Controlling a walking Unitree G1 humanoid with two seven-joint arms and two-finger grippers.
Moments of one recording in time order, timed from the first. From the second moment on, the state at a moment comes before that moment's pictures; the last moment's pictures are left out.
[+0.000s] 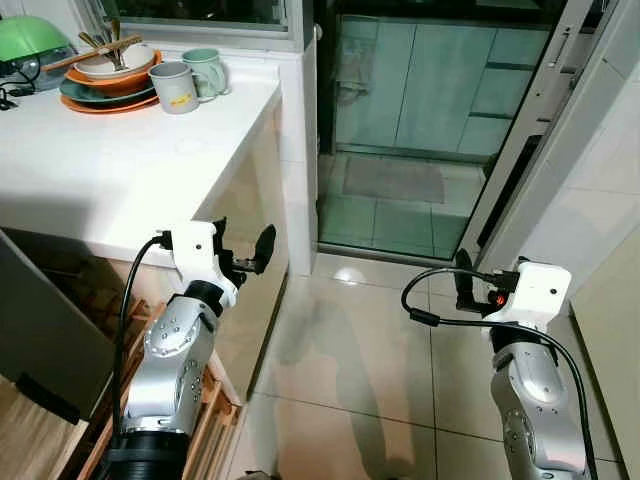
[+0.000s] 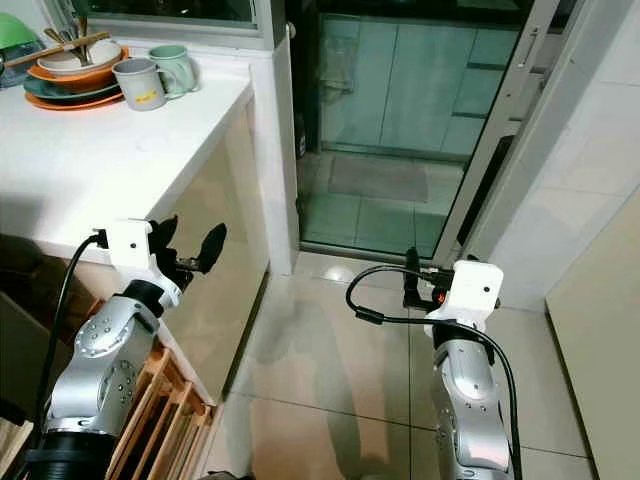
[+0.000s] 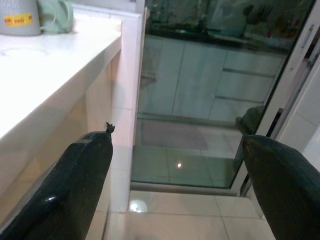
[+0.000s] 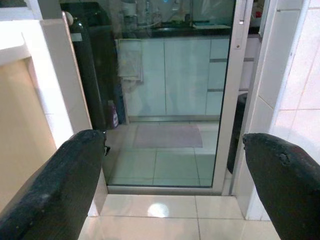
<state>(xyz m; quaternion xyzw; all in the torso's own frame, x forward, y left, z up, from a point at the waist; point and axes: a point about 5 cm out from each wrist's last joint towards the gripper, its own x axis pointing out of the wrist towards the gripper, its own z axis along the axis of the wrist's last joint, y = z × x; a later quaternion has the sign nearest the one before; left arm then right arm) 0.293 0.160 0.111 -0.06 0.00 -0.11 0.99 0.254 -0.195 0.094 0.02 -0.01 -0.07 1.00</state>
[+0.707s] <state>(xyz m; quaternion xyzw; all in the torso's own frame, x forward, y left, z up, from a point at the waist) 0.303 0.146 0.118 -0.03 0.00 -0.14 0.99 0.259 -0.204 0.087 0.02 0.02 -0.07 1.00</state>
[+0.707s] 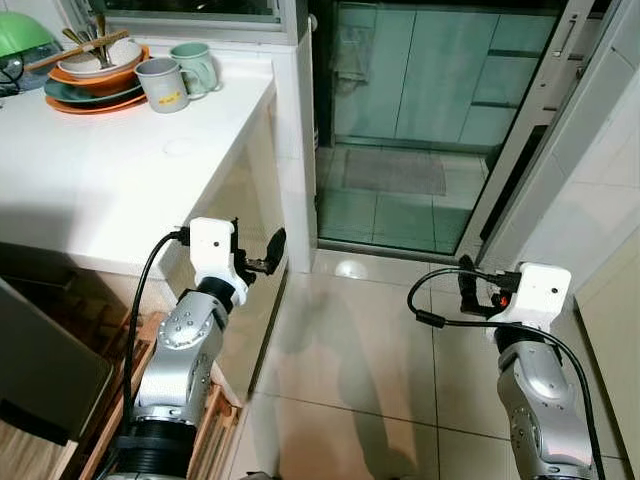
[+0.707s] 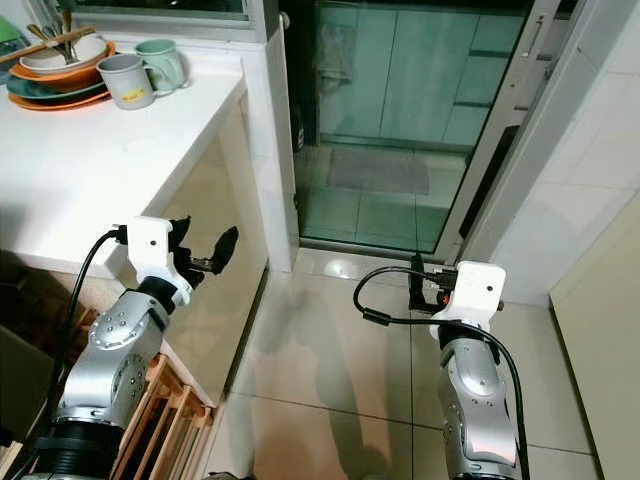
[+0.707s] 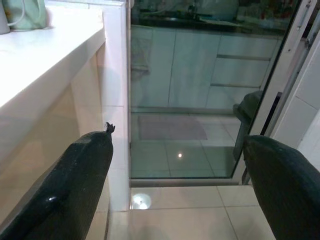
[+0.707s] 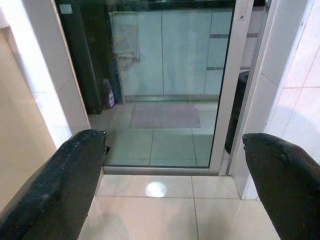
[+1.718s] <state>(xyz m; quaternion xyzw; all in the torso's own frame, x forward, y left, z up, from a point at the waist) 0.300 0.147 0.100 -0.04 0.03 -0.14 0.99 0.247 -0.205 0.065 0.01 0.07 -0.07 1.00</state>
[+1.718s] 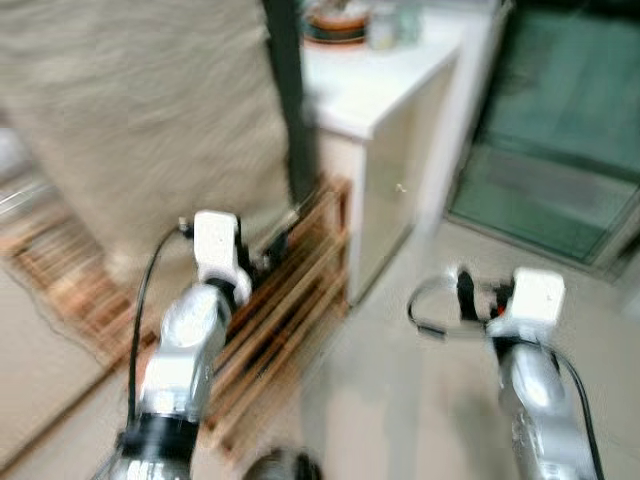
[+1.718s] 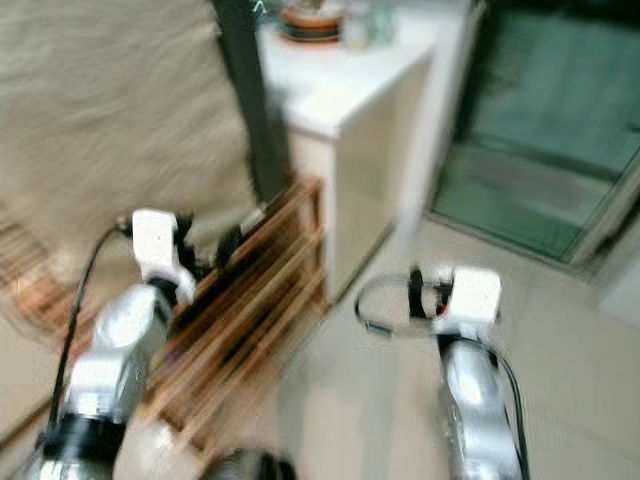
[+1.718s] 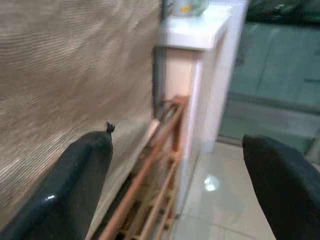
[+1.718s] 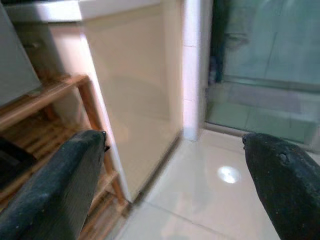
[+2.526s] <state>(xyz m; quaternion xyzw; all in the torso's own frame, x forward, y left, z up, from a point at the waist) 0.305 0.140 0.119 -0.02 -0.02 -0.17 0.98 0.258 -0.194 0.065 -0.01 0.06 -0.04 1.00</state>
